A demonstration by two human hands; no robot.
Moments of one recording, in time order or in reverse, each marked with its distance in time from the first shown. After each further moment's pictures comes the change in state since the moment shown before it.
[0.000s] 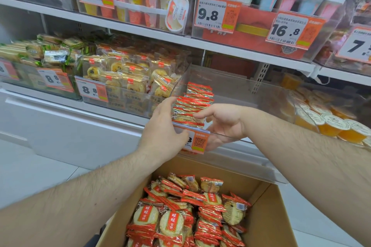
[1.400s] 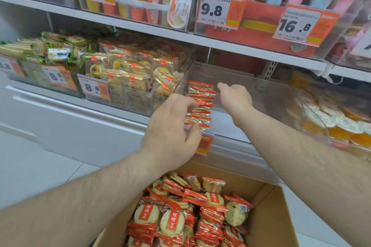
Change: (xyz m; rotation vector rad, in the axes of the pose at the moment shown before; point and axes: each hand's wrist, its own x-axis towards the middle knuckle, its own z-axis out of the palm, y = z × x) left_hand -0.006 0.017 -0.001 0.122 0.220 0.487; right_hand 0.027 -0.013 -0.015 -0.056 0.885 -0.395
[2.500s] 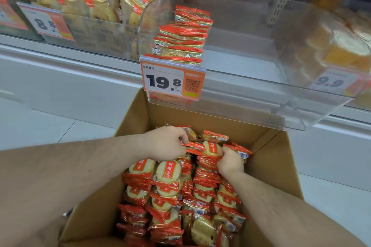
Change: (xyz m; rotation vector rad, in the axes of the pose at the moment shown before) left_hand -0.088 -0.052 0.089 -0.040 -1.267 -0.665; right_hand -0.067 0.328 0.084 -0.614 -0.317 0.281
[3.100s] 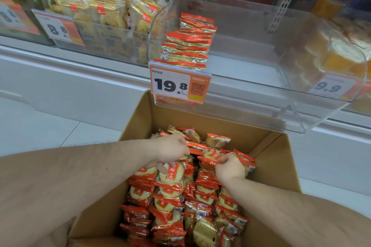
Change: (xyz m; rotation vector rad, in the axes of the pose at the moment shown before) left_hand -0.005 -0.002 0.009 -0.373 -0.080 -0.278; right_hand -0.048 -0.018 -0.013 0.256 0.064 0.124
